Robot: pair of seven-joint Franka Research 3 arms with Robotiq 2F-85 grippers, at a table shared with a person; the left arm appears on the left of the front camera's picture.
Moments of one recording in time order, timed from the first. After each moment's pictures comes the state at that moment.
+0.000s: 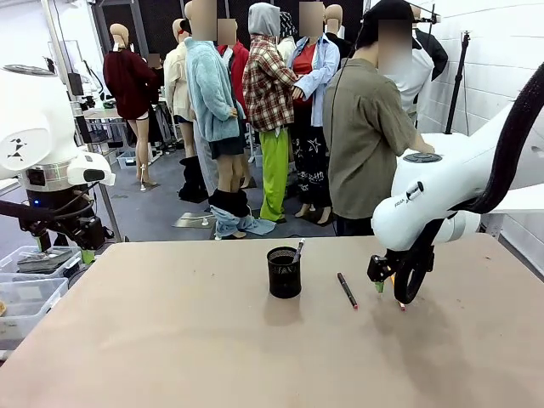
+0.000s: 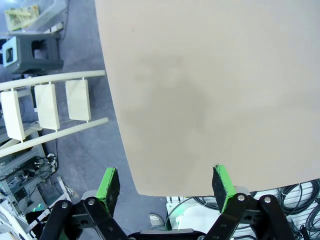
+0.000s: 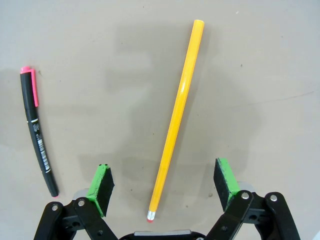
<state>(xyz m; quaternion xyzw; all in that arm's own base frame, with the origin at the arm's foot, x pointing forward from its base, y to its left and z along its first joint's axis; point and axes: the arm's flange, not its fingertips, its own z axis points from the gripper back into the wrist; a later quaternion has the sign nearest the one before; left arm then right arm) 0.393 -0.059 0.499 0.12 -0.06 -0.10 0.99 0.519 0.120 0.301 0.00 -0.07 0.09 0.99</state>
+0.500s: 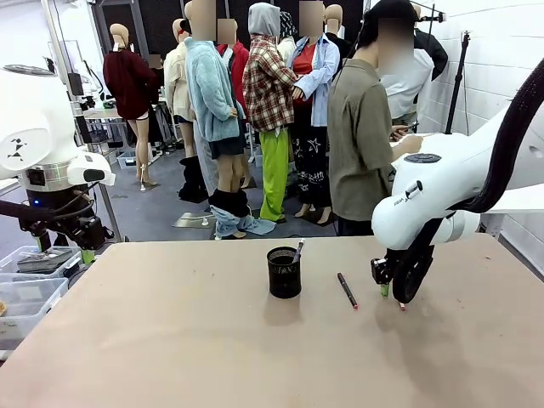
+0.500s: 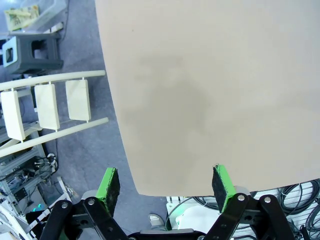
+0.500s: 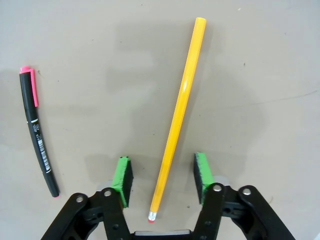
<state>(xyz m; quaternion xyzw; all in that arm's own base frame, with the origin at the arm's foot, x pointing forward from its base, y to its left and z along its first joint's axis) 0.393 -0.059 0.499 0.12 -0.06 -0.10 0.99 0.520 0.119 0.299 0.00 -0.07 0.09 0.99</state>
